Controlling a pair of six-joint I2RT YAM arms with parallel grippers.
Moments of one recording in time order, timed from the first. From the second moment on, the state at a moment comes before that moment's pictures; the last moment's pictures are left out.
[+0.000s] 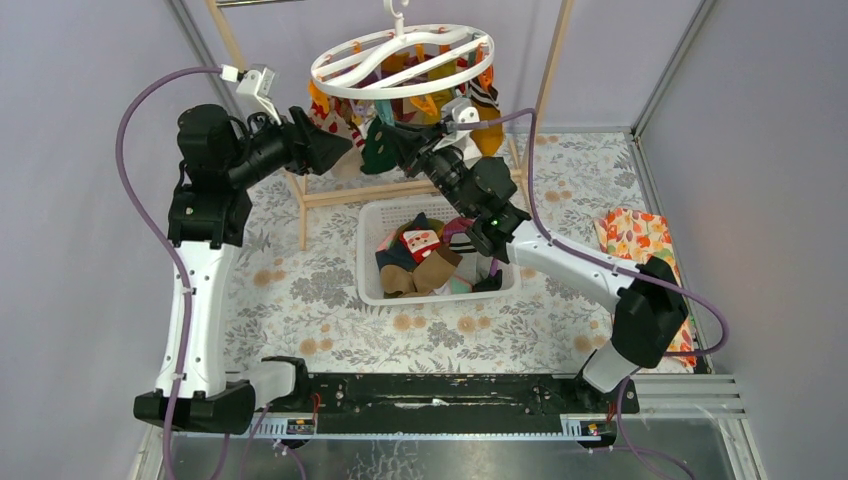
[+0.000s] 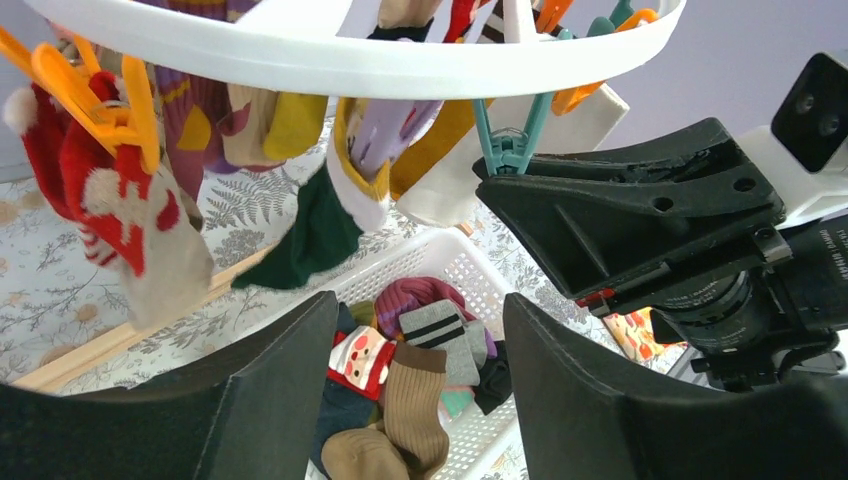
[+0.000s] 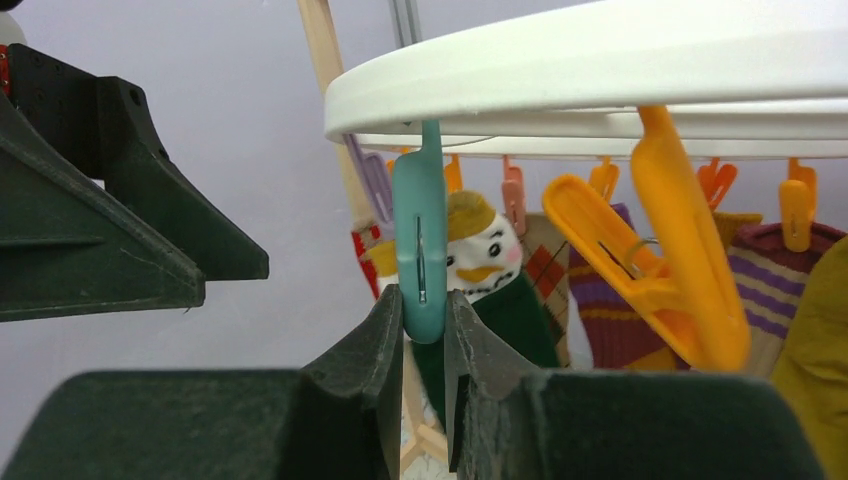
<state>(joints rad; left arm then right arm) -0.03 1.18 1.58 -0.52 0.67 -0.31 0.84 1.62 1.31 0.76 0.06 0.14</state>
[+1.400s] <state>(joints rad) -0.05 1.32 1.63 -0.22 0.84 -0.77 0.95 1.62 1.46 0.51 0.15 0.18</state>
